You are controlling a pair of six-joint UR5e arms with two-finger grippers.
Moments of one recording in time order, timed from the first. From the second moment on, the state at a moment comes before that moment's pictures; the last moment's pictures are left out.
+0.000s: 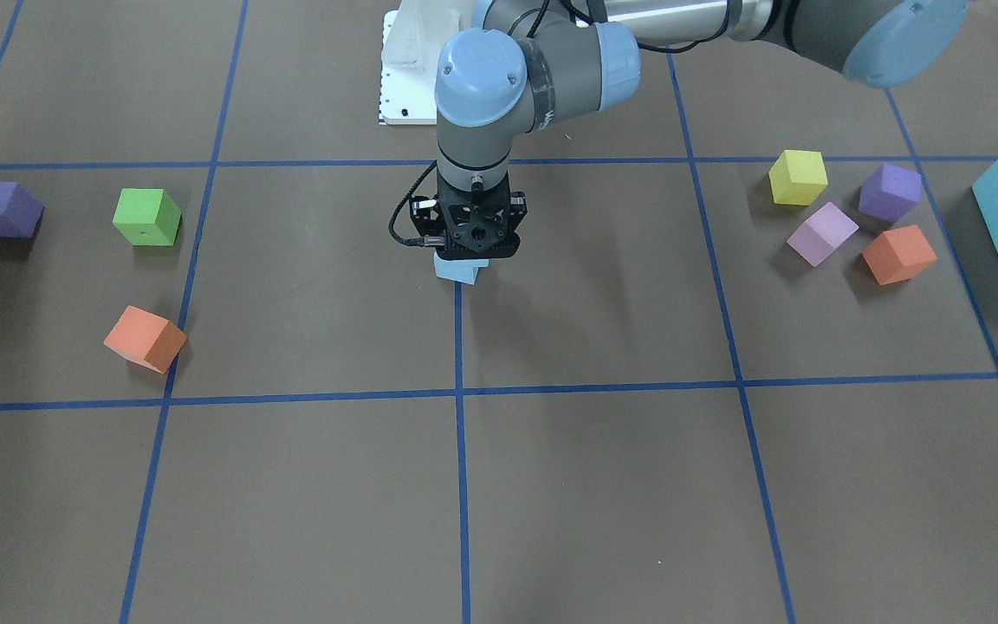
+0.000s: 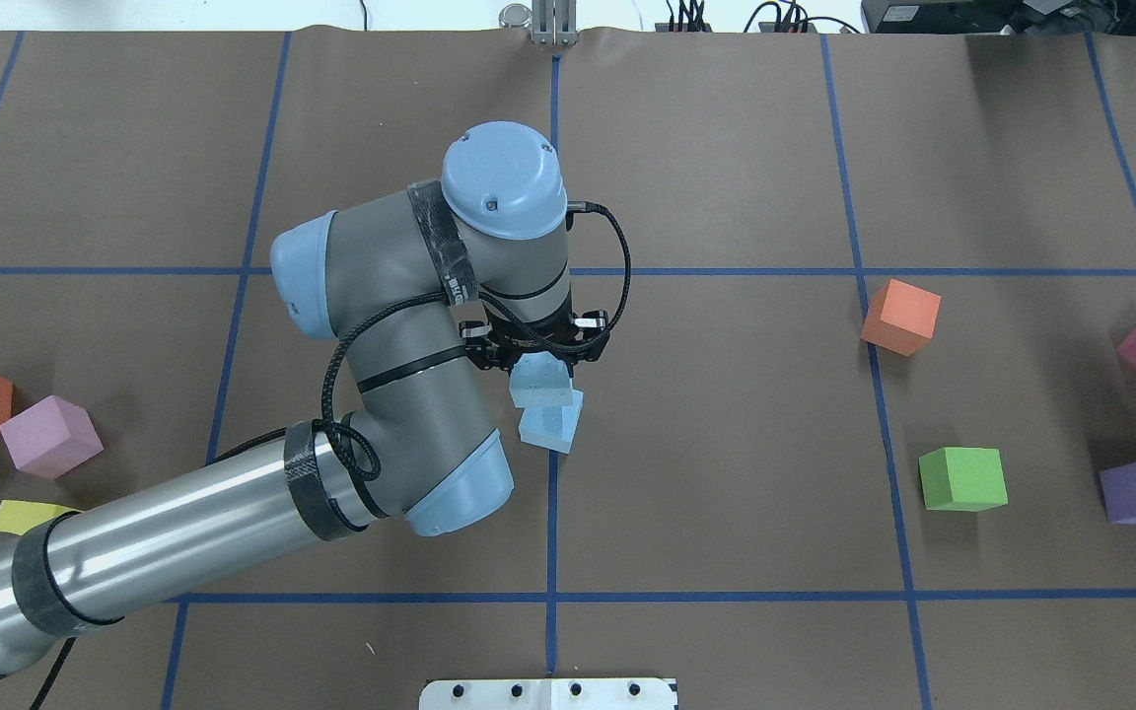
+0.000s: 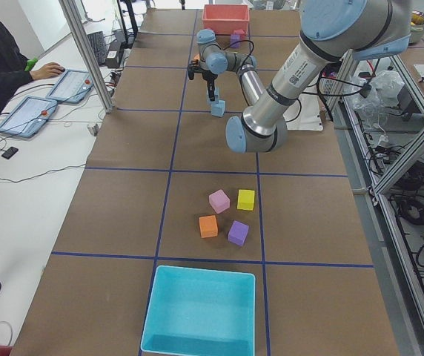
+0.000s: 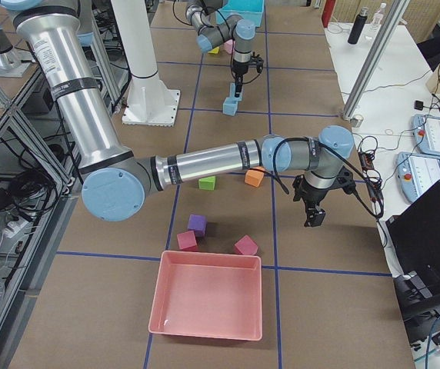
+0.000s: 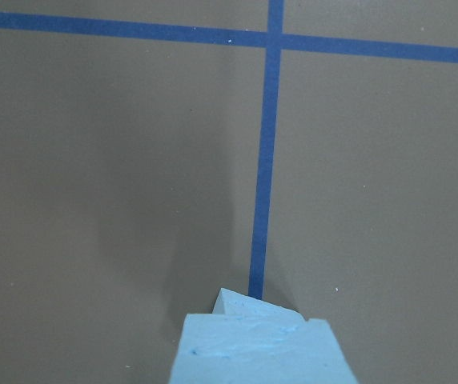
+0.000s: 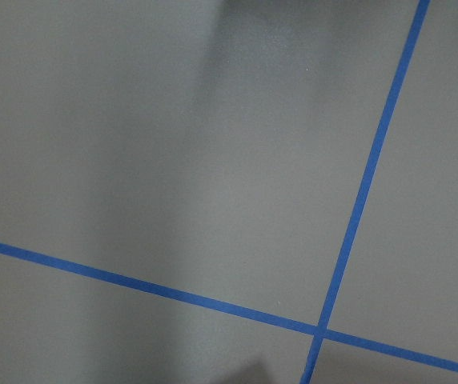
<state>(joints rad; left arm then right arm) -0.54 -2.48 -1.52 -1.47 -2.01 -1.24 1.47 -1.20 1.44 -1.74 2.29 -0.15</state>
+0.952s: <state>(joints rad) -0.49 -2.47 -1.51 -1.49 -1.98 -1.26 1.47 -1.20 1.43 -1.74 2.29 -0.14</state>
